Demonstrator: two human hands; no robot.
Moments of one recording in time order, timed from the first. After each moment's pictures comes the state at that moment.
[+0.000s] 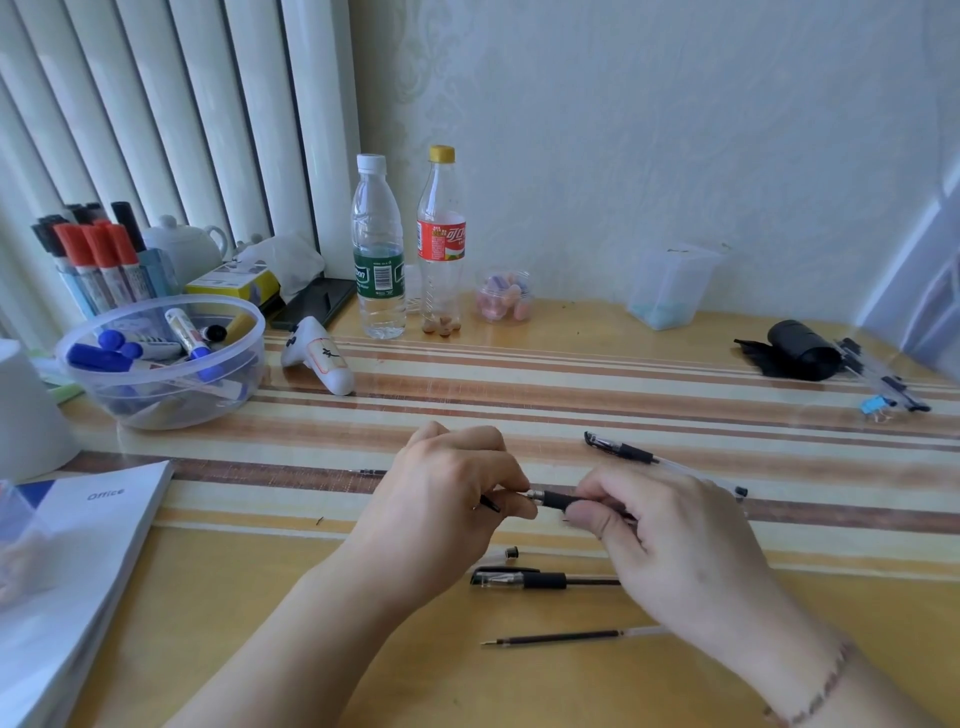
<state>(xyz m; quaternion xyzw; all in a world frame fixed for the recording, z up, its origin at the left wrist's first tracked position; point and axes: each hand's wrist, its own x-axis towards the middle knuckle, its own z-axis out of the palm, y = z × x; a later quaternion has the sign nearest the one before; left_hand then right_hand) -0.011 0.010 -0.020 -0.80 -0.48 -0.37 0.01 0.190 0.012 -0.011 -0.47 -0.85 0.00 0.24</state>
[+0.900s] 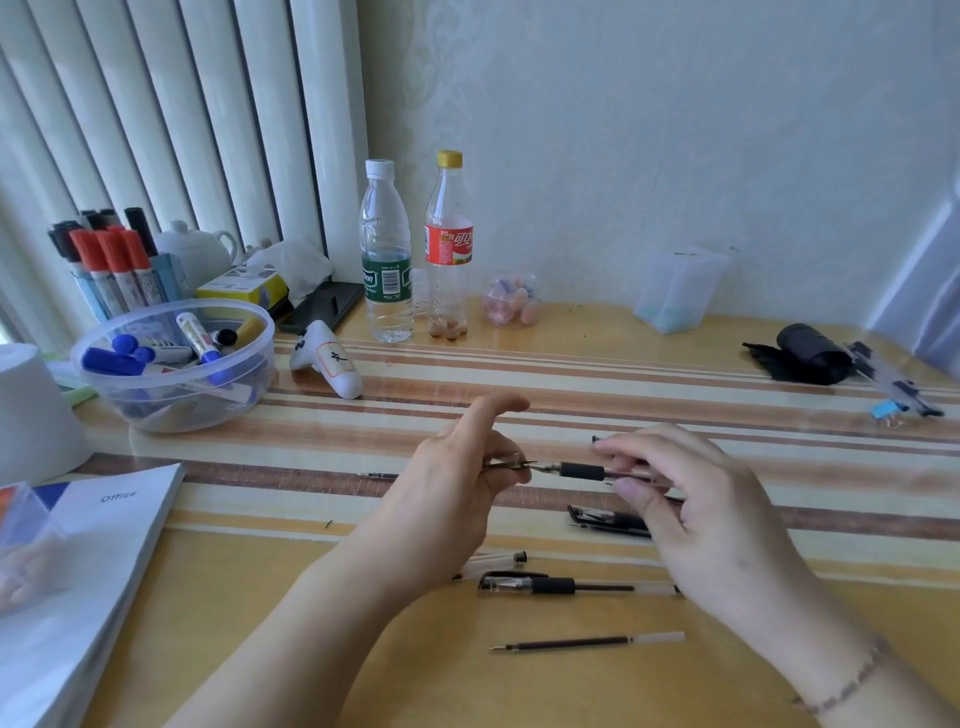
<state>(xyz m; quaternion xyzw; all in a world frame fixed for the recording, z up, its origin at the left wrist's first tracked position) -0.015 0.012 -0.021 -0.76 -0.50 -0.39 -0.16 0.205 0.027 -0.013 -0.44 -0.82 0.06 0.36</state>
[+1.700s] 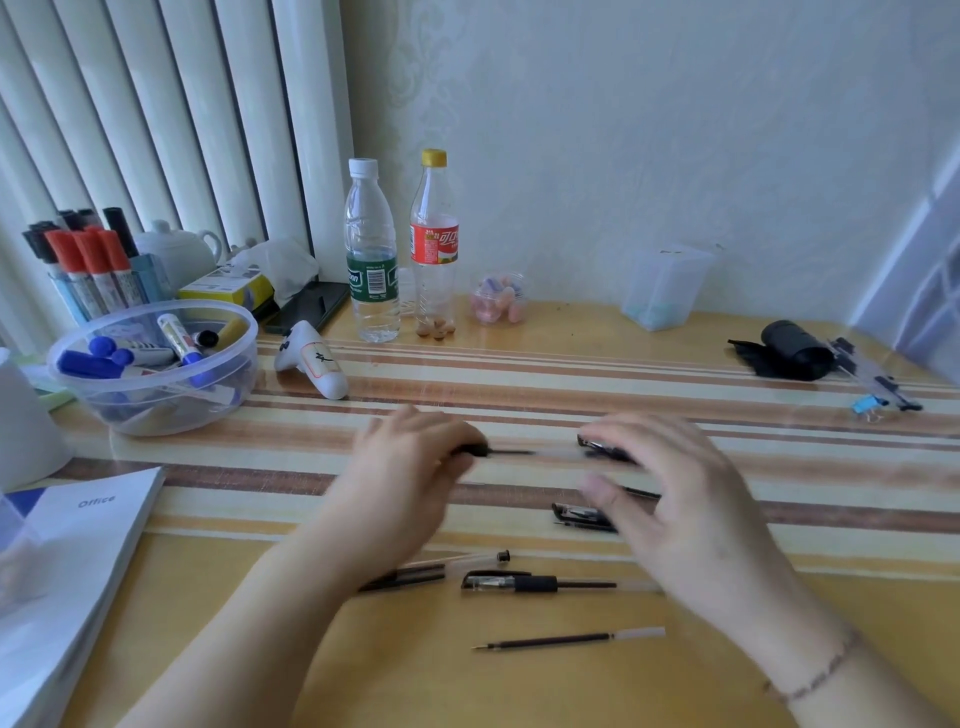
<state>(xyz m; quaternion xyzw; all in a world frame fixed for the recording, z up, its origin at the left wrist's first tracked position) -0.037 0.025 -0.028 -0.77 -0.55 -0.32 -0.02 0.206 0.029 -0.012 -0.44 -0.83 0.03 0.35</state>
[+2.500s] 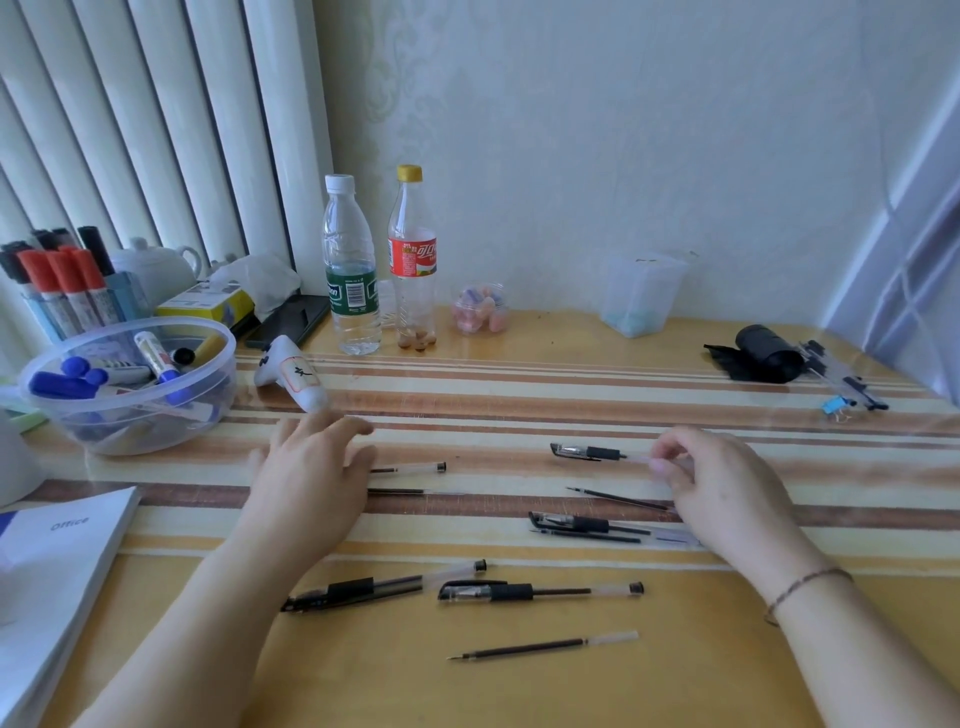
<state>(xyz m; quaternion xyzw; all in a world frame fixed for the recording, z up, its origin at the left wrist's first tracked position) -0.067 0.034 -0.032 -0.62 -0.75 -0.22 -0.01 0.261 0.080 -0.027 -0.67 -0.72 0.00 0.20</state>
